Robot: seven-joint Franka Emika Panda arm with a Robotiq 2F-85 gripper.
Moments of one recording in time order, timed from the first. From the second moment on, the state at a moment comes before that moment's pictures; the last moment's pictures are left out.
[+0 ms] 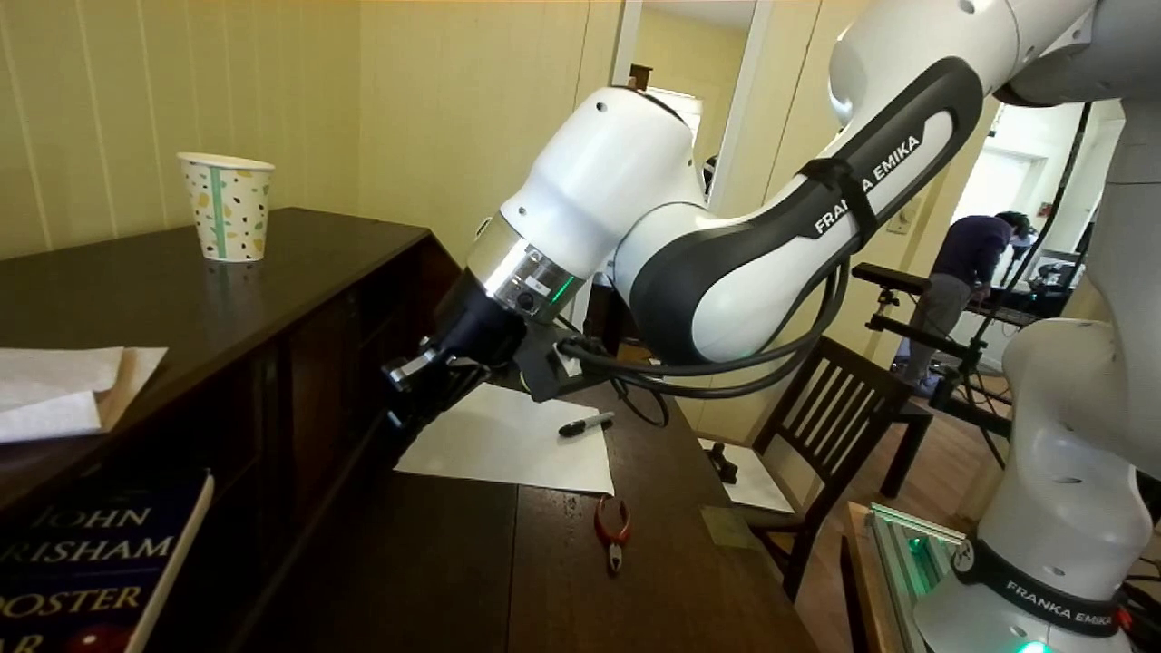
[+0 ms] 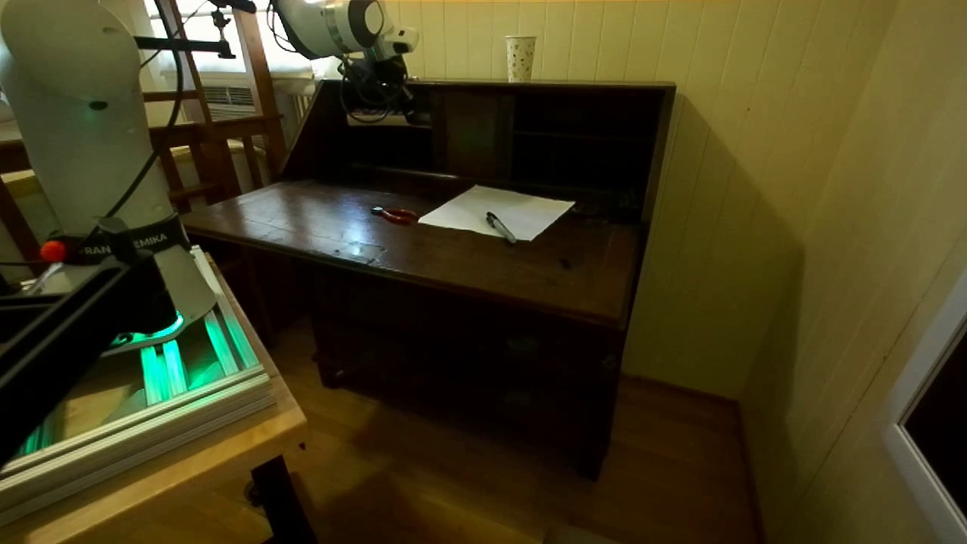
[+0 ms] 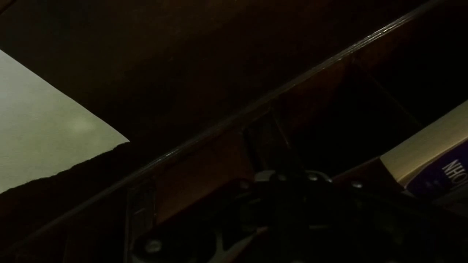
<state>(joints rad) 0.25 0.22 0.18 -2.18 -0.26 2.94 0.73</state>
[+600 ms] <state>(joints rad) 0.32 0.33 0.05 -2.11 -0.39 3.07 0.78</state>
